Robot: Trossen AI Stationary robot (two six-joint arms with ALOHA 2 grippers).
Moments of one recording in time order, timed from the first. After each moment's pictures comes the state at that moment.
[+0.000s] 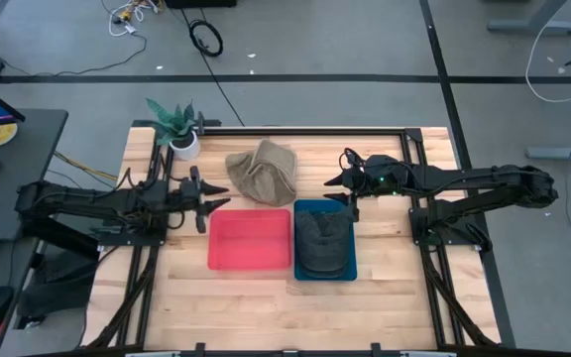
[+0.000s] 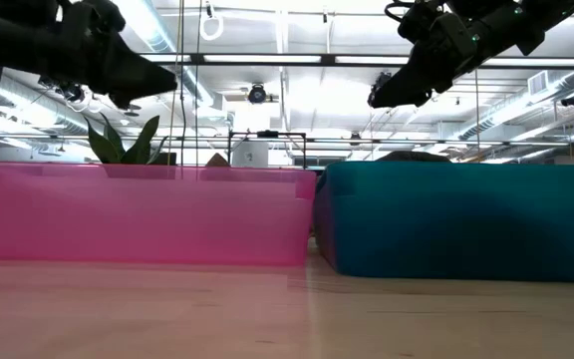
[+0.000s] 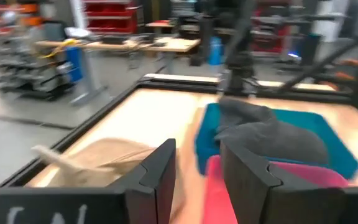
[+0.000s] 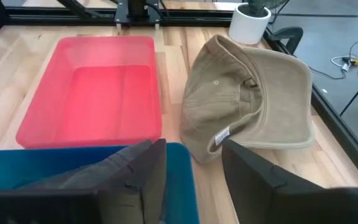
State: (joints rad) left arm 0.00 0.55 0.22 0.26 -0.26 -0.03; right arm -0.15 1.07 0.69 -0.11 -0.03 -0.09
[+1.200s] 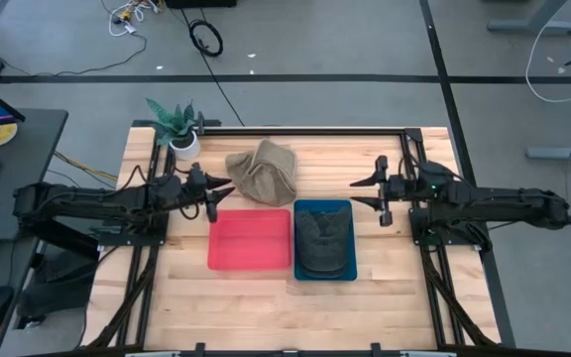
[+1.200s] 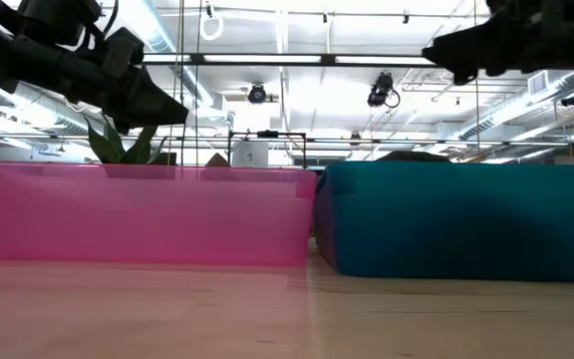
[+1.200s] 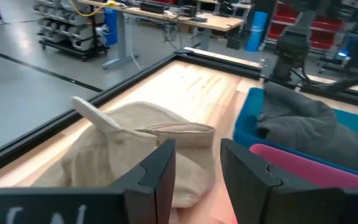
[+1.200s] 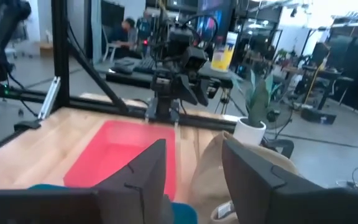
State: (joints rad) left arm 0.12 0.71 0.22 0.30 -0.30 -0.17; right arm -0.19 0.54 0.30 0.25 -0.21 -0.18
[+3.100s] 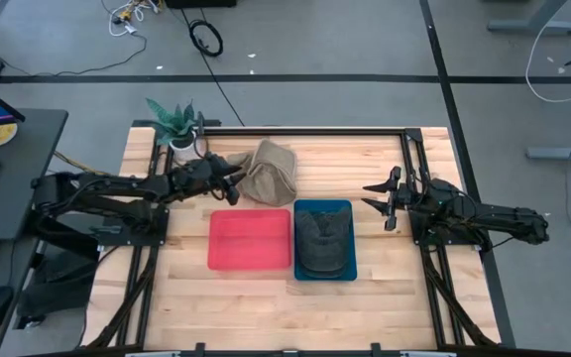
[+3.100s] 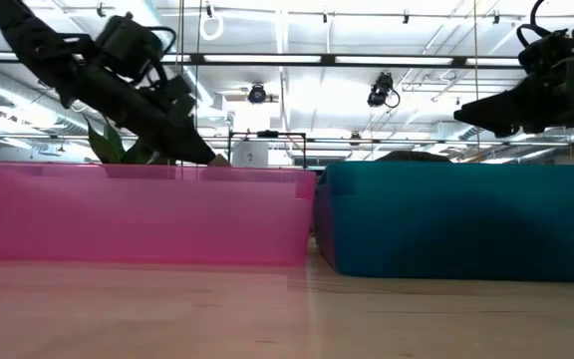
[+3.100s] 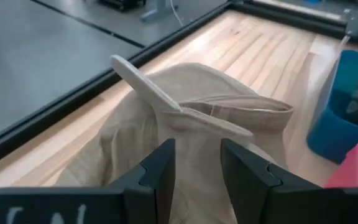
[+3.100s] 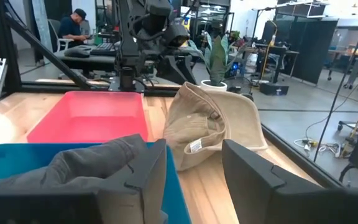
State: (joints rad) left arm 0.33 1.16 0.37 0.37 -0.25 -0.16; right arm -0.18 0.05 0.02 0.01 0.00 -0.10
